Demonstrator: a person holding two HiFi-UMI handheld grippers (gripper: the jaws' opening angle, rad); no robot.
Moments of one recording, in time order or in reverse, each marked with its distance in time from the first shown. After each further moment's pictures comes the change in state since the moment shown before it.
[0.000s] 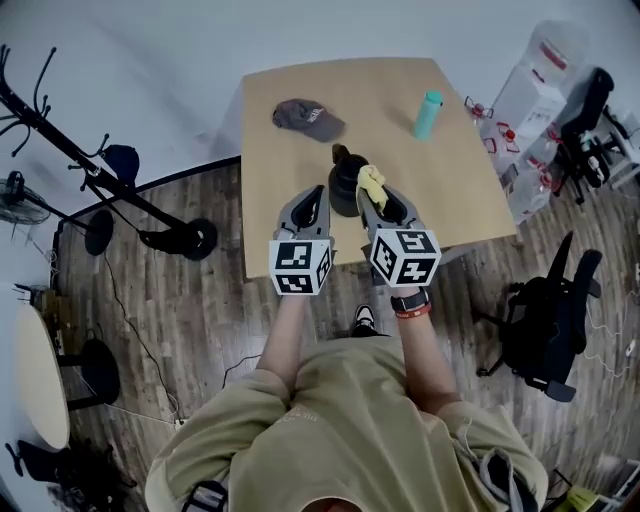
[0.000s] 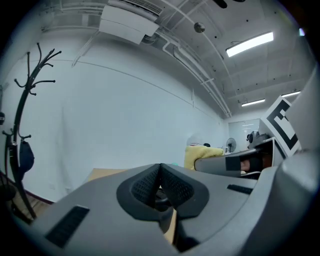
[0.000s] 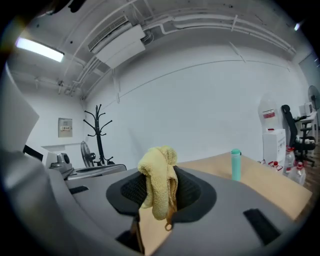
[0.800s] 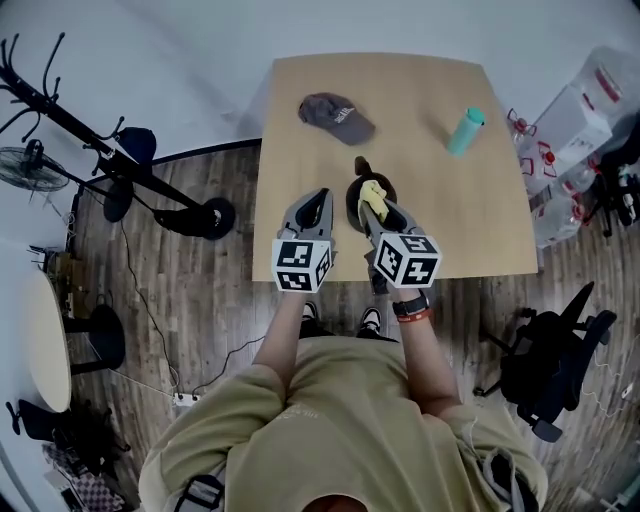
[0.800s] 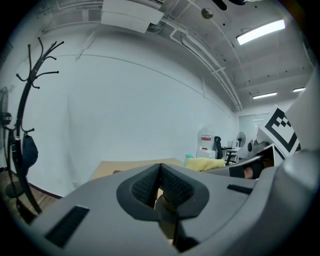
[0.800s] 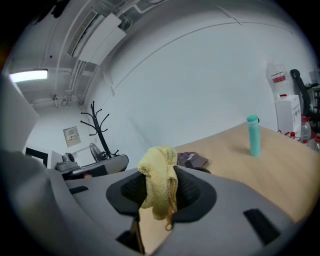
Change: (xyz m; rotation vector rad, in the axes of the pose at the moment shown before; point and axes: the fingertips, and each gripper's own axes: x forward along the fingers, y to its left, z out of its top) left arm 0.094 0.074 -0.037 -0.020 0.084 0.094; right arm 0.123 -0.036 -0.049 0.165 0.197 0.145
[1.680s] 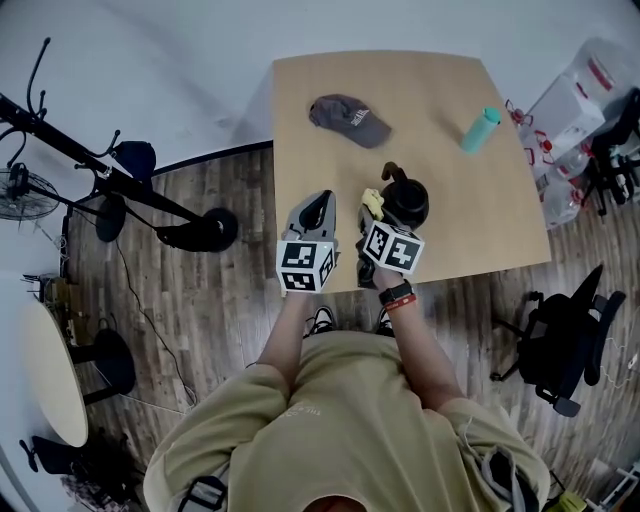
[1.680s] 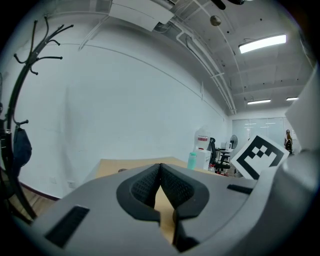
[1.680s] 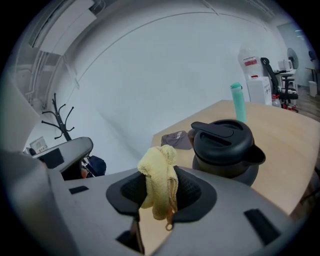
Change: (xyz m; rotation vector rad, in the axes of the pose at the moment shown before) left arm -0.002 0.124 -0.015 -0.023 0.008 -0.094; right arm 0.129 0.032 -0.077 0.238 0.094 -0.275
